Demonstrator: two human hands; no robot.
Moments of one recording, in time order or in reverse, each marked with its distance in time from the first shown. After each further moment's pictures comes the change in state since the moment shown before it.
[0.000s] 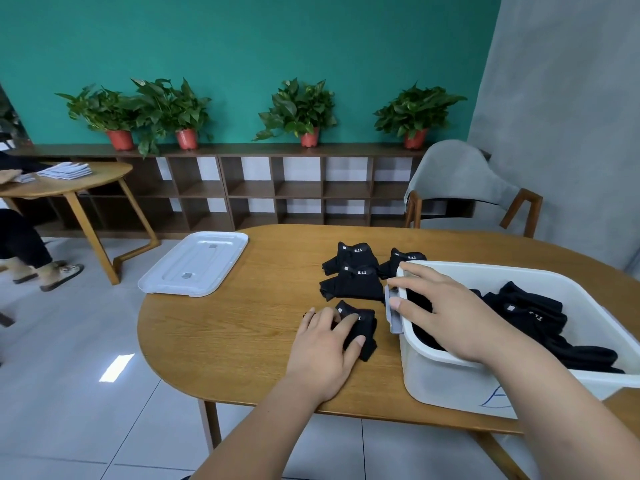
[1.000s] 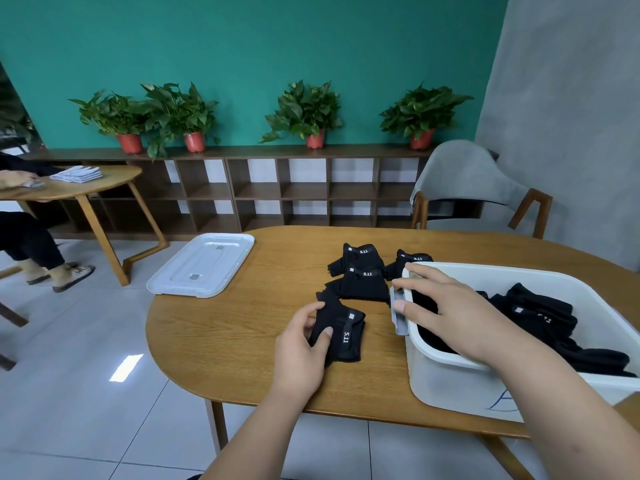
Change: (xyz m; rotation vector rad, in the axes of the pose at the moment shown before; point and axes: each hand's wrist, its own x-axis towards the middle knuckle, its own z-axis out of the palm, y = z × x) left_hand -0.020 -0.013 -0.023 -0.714 0.216 -0.501; right_hand 0.000 -0.003 -0.001 0.036 -0.031 0.021
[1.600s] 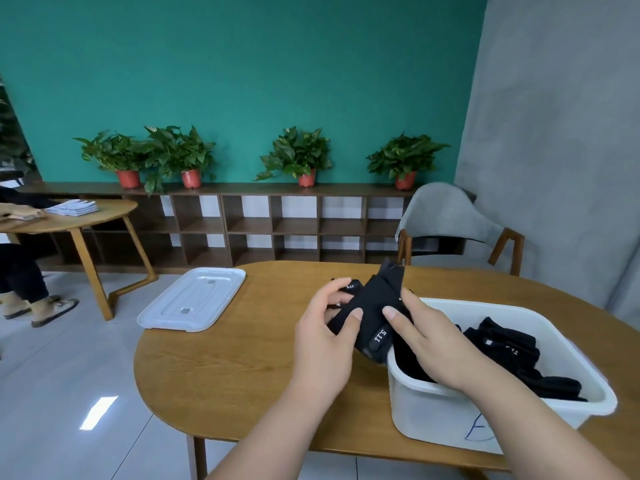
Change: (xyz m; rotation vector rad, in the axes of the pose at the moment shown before) left_hand -0.013 0.133 -0.001 -0.409 -0.018 0.246; right_hand -0.015 -0.024 -0.010 0.305 0.121 -0.094
